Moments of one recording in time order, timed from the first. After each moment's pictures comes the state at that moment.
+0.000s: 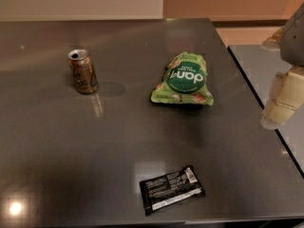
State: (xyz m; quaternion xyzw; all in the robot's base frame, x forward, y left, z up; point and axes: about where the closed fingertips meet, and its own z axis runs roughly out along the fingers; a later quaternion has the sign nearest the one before) arm 0.438 -0.217 0.976 -0.60 0.78 -0.03 0.16
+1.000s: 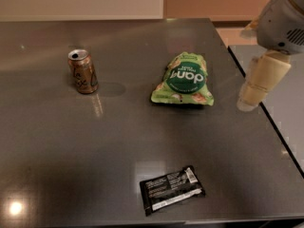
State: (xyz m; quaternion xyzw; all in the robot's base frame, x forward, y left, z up) arm 0.471 -0.185 0.984 -0.61 0.77 -0.01 0.19
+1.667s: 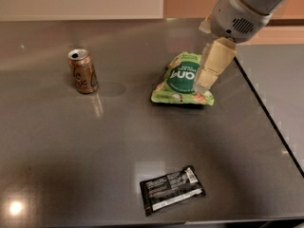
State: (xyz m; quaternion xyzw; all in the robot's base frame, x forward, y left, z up) arm 0.521 -0.112 0.979 -0.63 0.74 0.05 0.22
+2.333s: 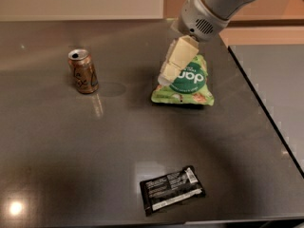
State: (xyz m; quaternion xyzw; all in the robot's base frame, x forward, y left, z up) arm 0.555 -0.044 0.970 -0.62 0.73 0.11 0.27
